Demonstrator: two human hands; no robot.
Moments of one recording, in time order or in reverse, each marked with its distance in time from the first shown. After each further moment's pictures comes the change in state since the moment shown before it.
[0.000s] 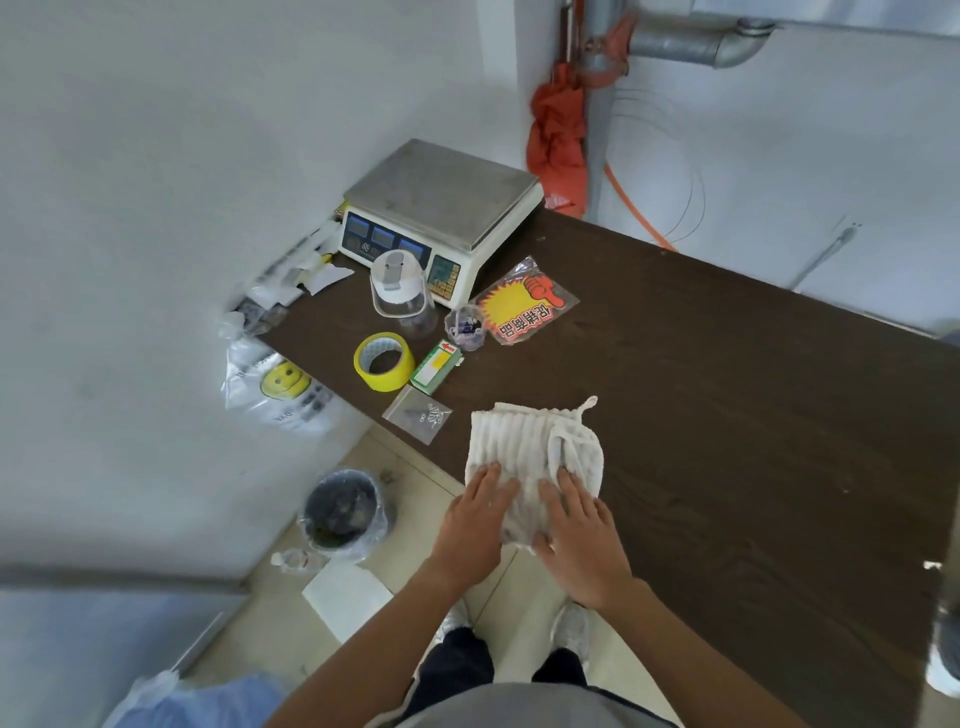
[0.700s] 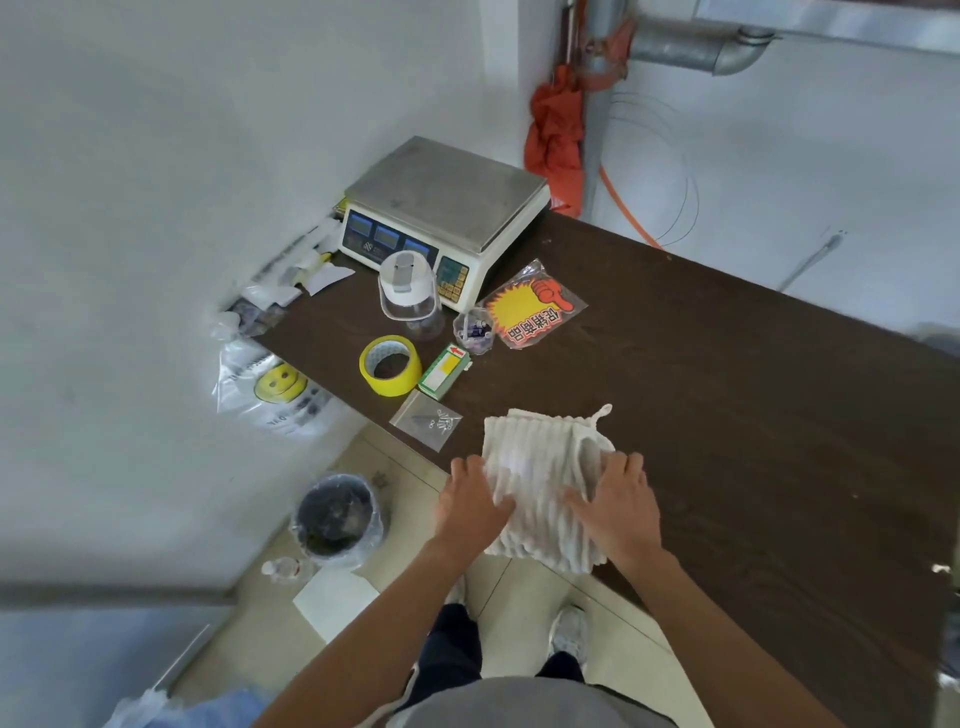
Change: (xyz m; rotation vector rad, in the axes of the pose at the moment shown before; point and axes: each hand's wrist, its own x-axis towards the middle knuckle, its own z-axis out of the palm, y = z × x) left_hand 0.021 -0.015 -0.039 -0.312 0.043 -0.395; right_hand 0.034 0.001 -0.043 0.205 0.143 0.402
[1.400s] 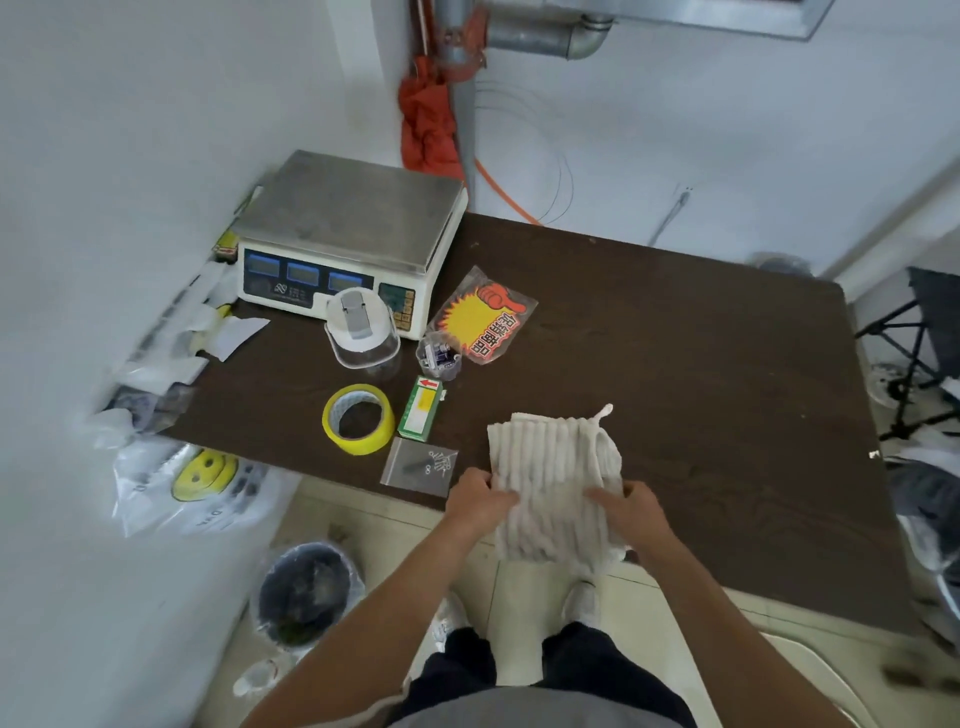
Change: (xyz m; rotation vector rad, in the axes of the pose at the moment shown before) left_hand 0.089 -0.029 -0.029 -0.429 -0.444 -0.067; right_hand -0.004 -0.035 0.023 0.718 -0.047 0.783
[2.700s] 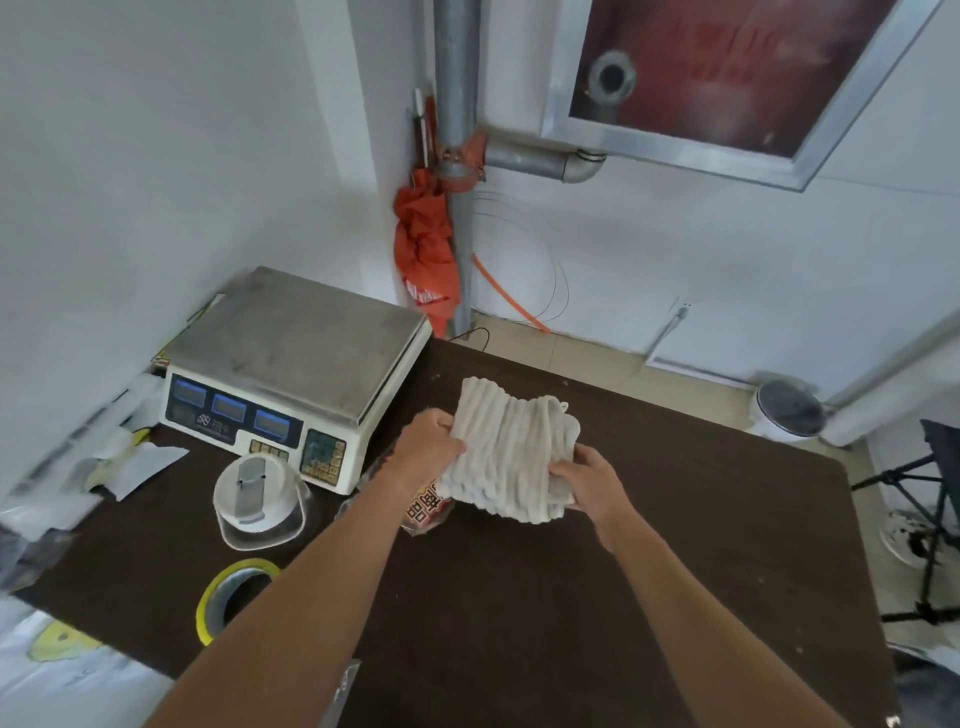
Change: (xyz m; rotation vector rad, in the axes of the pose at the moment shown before) left_hand 0.156 0.250 -0.077 0.084 0.193 0.212; right_hand 0.137 -0.244 -0.078 0.231 -0.207 -0.268
